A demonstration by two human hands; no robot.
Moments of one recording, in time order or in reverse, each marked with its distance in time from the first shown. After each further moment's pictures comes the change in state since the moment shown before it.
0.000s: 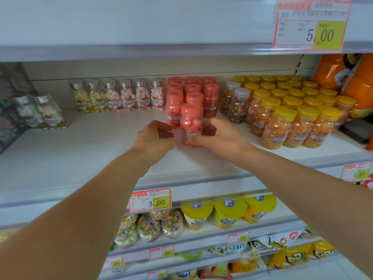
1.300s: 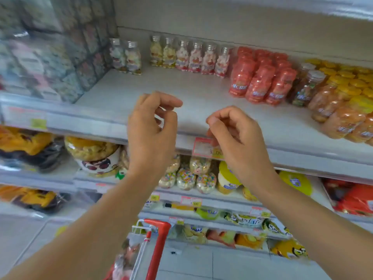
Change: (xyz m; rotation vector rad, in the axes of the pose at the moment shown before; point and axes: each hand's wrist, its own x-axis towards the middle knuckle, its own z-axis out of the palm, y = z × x) left_hand -0.135 -0.034 -0.065 -0.010 0.647 0.371; right_hand -0.110 -0.065 0.093 0.111 0.014 -0.295
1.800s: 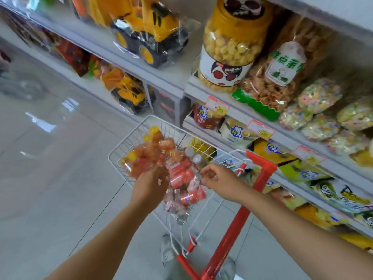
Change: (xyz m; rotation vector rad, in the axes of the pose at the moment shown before) left_hand -0.263 -0.249 -0.243 0.618 -0.401 -0.880; right_hand -0.197 0.127 0.268 -0.348 -1.103 0.496
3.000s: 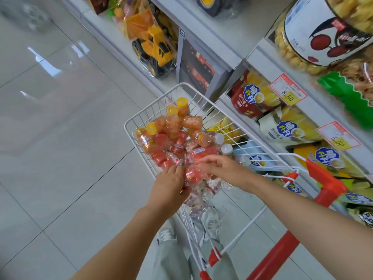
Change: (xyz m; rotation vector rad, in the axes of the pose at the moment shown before) left_hand 0.016 -0.082 0.057 0.168 -0.140 0.080; right_hand 0.102 0.000 0.068 0.194 -0.420 0.053
